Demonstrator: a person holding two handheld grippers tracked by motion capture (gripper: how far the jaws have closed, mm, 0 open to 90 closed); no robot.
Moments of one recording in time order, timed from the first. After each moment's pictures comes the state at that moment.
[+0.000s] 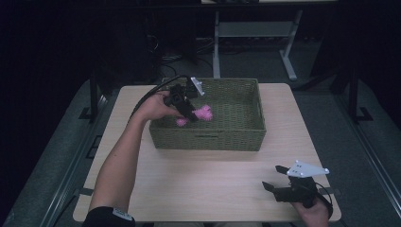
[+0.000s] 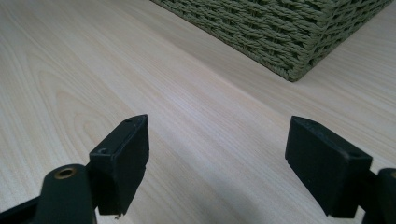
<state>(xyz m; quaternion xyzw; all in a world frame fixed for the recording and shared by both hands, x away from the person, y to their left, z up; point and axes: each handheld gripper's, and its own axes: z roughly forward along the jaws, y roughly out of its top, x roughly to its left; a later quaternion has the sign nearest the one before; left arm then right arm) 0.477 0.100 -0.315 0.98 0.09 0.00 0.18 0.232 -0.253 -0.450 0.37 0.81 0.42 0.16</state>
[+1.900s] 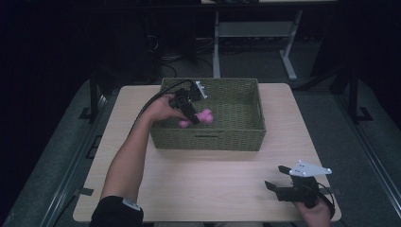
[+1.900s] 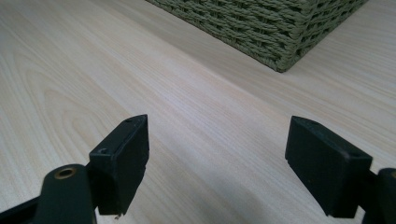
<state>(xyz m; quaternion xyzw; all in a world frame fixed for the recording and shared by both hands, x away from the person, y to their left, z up) 0.502 0.092 -0.352 0.98 0.10 -0.03 0.16 0.233 -0.260 -0.453 0.38 0.81 0.42 0.16</state>
